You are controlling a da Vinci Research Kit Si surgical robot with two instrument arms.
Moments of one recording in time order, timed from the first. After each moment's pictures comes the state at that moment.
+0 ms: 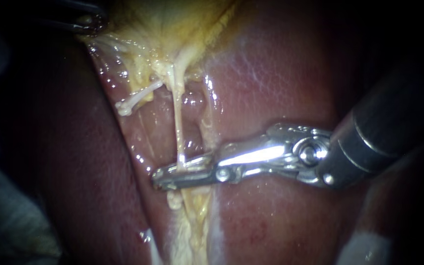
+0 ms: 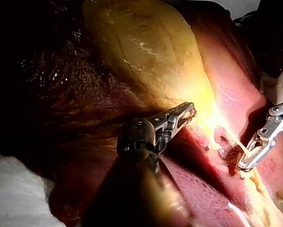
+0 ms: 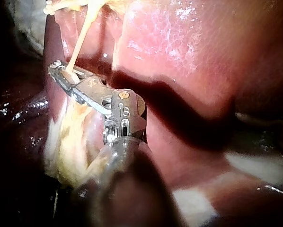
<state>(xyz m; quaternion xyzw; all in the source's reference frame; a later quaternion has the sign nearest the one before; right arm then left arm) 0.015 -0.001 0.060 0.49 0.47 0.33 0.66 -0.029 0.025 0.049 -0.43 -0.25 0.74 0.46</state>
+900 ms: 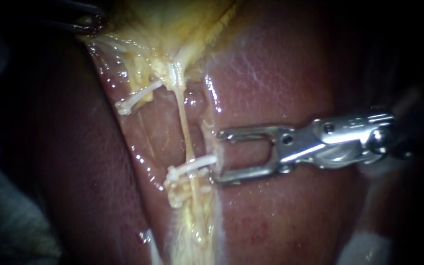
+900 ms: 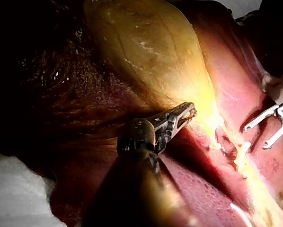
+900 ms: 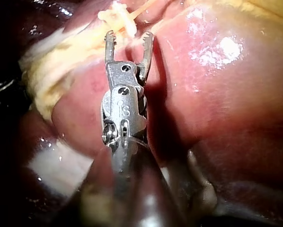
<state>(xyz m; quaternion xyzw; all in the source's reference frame) 0.006 0.000 0.056 0.20 0.53 0.14 0.81 -0.029 0.025 0.049 -0.44 -0.25 0.74 0.46</state>
